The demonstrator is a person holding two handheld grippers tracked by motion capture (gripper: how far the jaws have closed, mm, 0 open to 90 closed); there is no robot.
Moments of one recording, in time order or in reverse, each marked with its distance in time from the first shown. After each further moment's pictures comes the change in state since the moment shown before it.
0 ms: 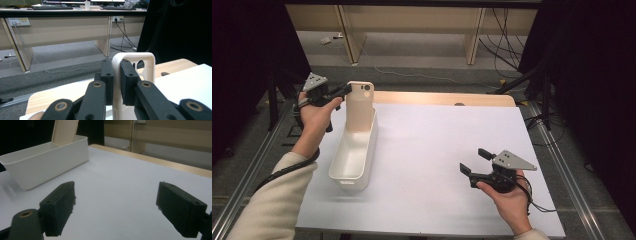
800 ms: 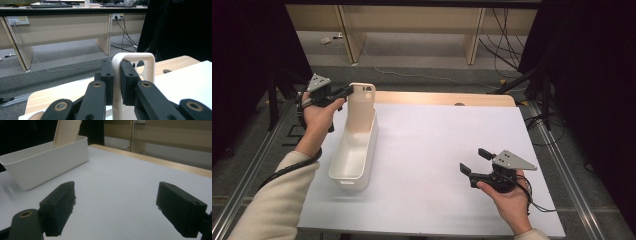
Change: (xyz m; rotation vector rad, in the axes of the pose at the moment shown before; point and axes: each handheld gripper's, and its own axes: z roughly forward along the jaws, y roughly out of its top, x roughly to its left) left arm 0.001 -0.006 0.009 0.012 0.001 0.010; right arm 0.000 0.000 0.000 -0.005 0.000 0.003
